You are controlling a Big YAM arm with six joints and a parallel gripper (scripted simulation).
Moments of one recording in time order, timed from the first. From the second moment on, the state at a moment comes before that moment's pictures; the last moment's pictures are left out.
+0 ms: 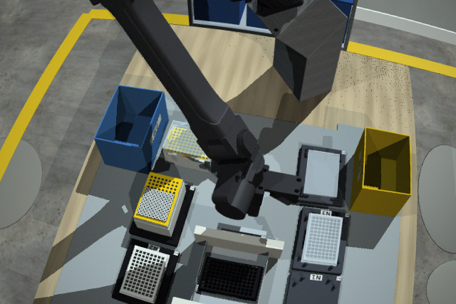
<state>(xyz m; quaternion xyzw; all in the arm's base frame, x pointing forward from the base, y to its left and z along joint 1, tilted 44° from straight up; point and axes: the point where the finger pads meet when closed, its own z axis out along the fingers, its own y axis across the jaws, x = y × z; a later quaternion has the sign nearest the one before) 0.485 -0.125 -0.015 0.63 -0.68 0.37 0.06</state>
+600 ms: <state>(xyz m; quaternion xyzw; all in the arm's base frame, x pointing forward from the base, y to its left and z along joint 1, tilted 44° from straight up) 0.493 -0.137 -0.030 0.63 -0.68 0.37 0.06</state>
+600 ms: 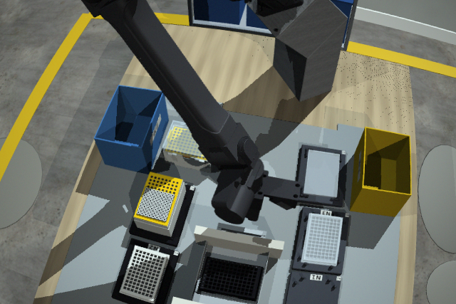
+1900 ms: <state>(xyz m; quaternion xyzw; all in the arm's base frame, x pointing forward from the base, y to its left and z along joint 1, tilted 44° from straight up) 0.495 -0.140 -0.036 0.63 -0.68 0.37 0.06</state>
